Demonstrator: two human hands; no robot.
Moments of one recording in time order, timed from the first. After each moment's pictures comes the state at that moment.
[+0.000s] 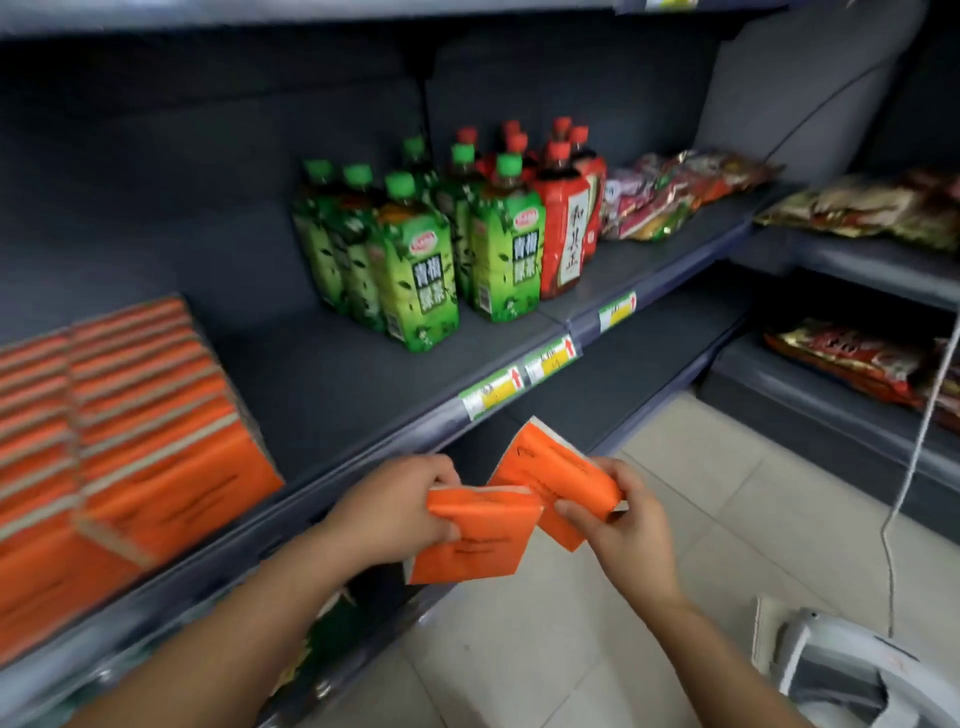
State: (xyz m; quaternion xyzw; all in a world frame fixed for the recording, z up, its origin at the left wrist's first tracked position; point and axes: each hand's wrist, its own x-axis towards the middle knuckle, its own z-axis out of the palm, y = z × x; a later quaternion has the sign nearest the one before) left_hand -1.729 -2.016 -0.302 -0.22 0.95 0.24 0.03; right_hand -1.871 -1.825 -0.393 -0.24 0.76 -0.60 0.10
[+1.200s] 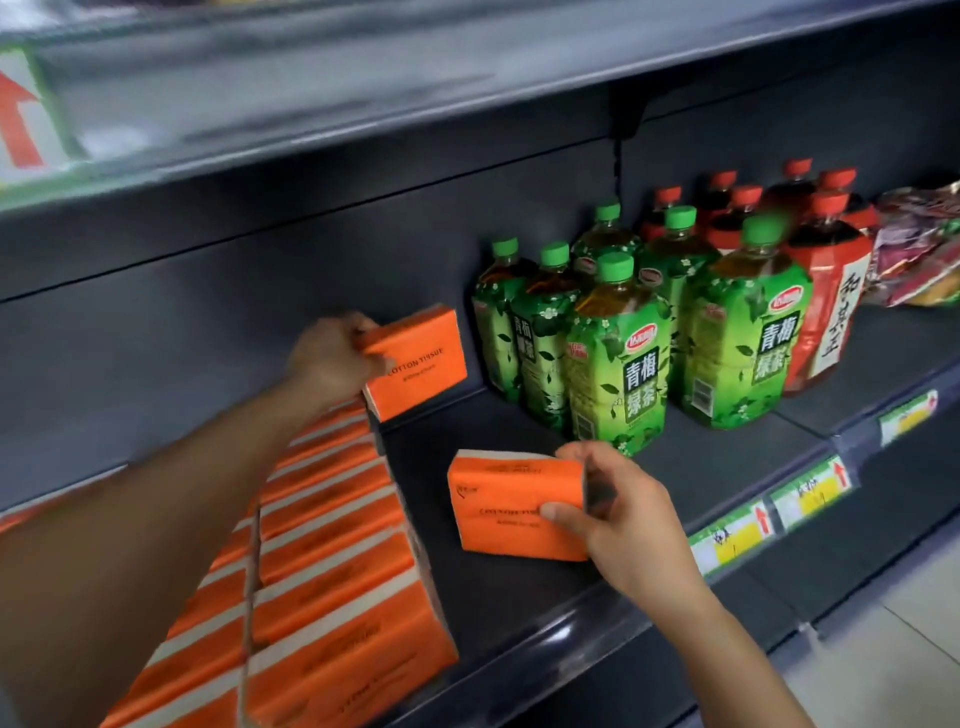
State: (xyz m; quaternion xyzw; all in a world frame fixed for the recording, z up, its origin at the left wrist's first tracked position) left_hand -1.715 -2.291 -0.185 -0.46 0.83 0.16 -0.25; right_hand -1.859 -2.059 -0.320 -0.42 0.70 -0.56 0.15
